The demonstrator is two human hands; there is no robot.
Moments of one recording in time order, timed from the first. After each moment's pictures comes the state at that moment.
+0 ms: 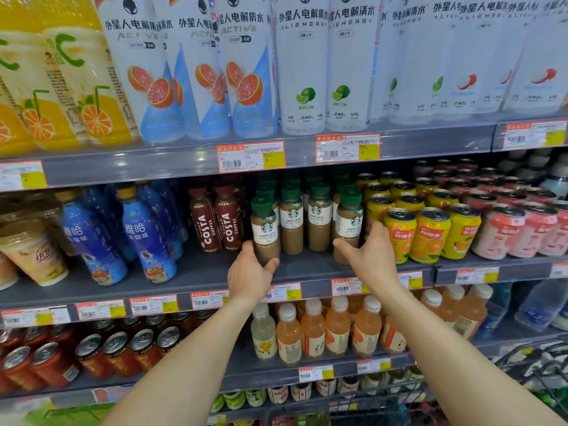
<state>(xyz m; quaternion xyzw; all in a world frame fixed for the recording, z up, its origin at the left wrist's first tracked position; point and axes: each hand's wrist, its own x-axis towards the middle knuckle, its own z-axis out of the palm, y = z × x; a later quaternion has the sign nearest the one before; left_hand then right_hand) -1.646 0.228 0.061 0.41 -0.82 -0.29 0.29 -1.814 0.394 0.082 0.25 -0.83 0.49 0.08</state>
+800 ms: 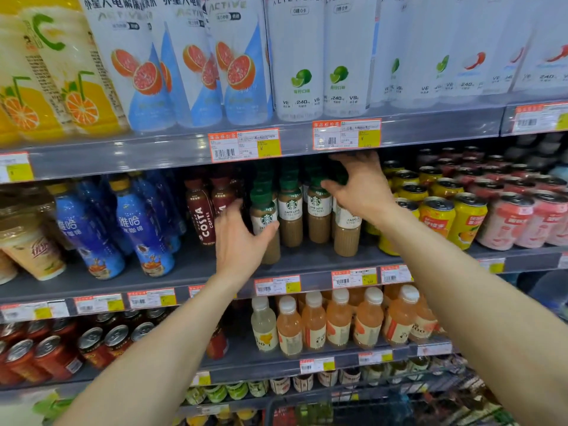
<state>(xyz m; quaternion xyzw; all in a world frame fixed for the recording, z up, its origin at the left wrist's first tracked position) -1.642 0.223 0.110 0.33 -0.80 -0.23 0.44 -1.839 0.362 0.185 0.44 -0.83 0.30 0.18</state>
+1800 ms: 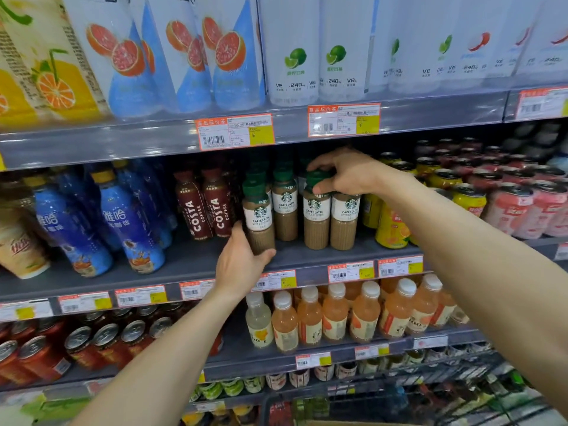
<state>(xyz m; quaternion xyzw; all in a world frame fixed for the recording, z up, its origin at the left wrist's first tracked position) -1.641 0.223 0.061 0.36 -0.84 -0.27 0.30 -1.854 0.349 0.215 0.52 -0.84 0.17 -0.03</state>
